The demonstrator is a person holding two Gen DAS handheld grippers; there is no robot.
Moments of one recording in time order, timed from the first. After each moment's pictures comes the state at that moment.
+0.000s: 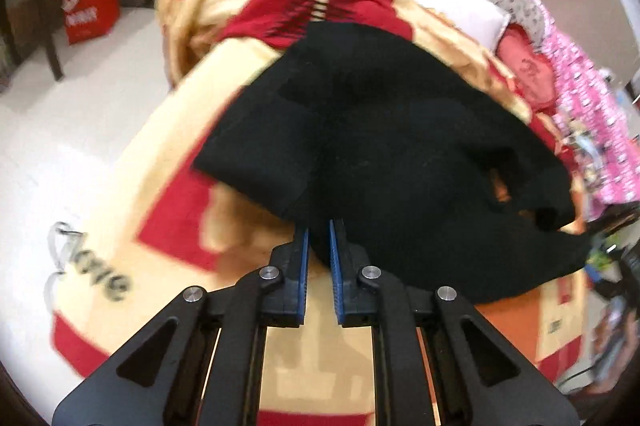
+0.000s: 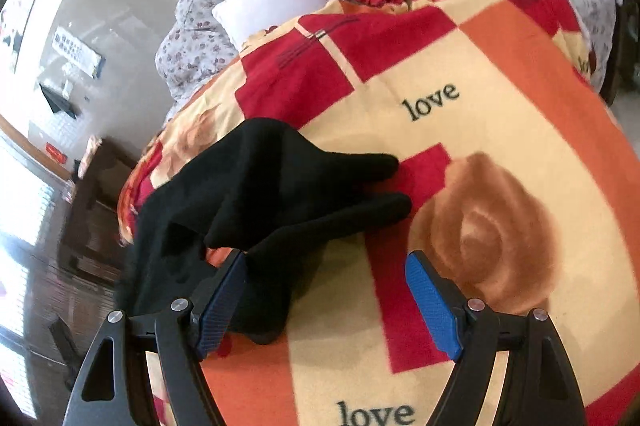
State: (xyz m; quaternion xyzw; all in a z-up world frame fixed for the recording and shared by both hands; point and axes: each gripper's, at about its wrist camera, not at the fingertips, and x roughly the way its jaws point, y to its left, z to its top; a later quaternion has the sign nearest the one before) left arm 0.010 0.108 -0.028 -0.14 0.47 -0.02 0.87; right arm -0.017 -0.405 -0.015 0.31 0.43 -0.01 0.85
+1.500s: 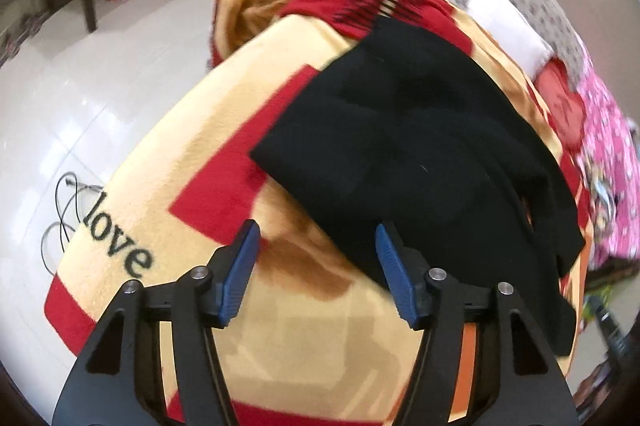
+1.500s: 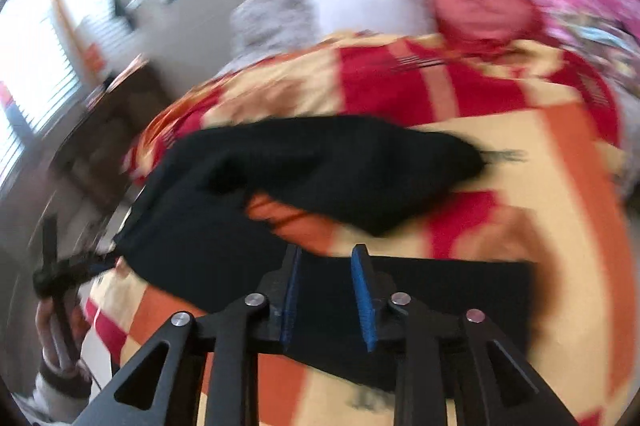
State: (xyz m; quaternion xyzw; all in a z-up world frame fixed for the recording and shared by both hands) left arm 0.011 0.140 -0.050 -0.23 0.49 0.04 0.84; right arm -0.002 -0.300 0.001 0.11 0.43 0.10 0.89
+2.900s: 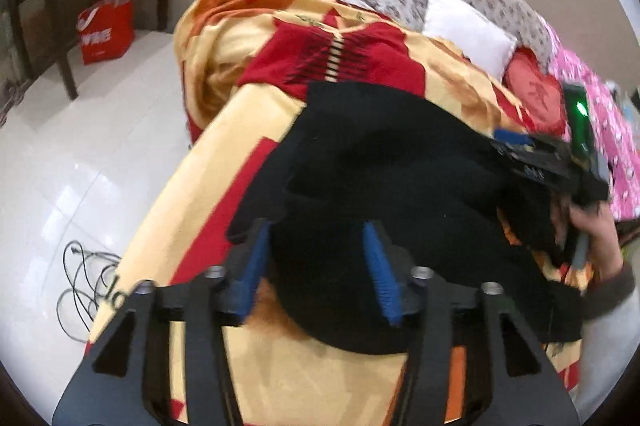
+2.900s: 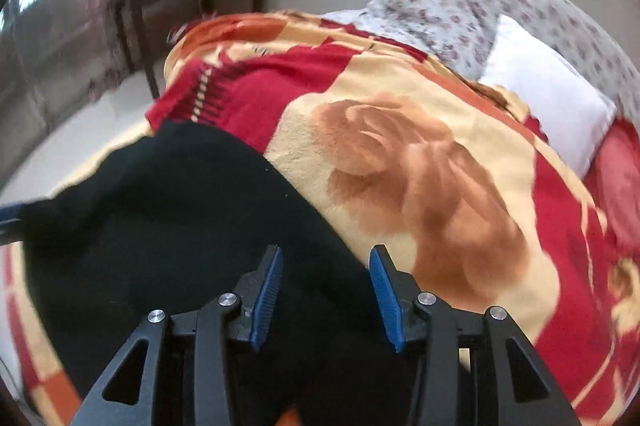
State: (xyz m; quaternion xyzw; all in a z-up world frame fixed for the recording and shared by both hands) left arm 0.026 0.119 -0.008 -0.14 0.44 -0.01 0.89; right arm 0.231 -0.136 -0.034 -0.20 0.43 0.22 0.85
